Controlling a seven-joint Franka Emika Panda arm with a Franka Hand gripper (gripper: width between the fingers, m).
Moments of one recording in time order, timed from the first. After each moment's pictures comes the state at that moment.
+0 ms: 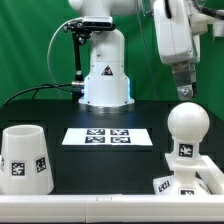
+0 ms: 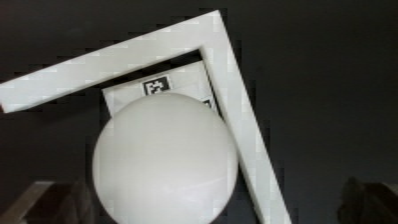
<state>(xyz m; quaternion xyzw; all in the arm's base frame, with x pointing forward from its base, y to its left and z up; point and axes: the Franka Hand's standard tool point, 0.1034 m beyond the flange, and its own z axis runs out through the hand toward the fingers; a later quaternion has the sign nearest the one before) 0.629 0.080 0.164 -0.57 0.81 0.01 0.14</state>
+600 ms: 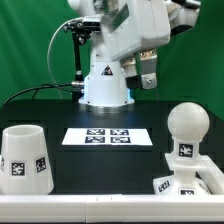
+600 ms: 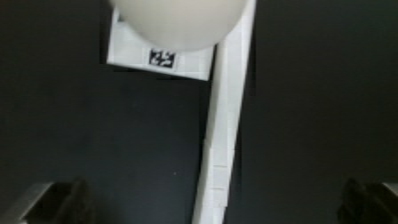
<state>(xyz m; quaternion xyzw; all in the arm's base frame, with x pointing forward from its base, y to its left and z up) 0.628 0.004 0.170 -0.76 0.63 0.00 0.12</state>
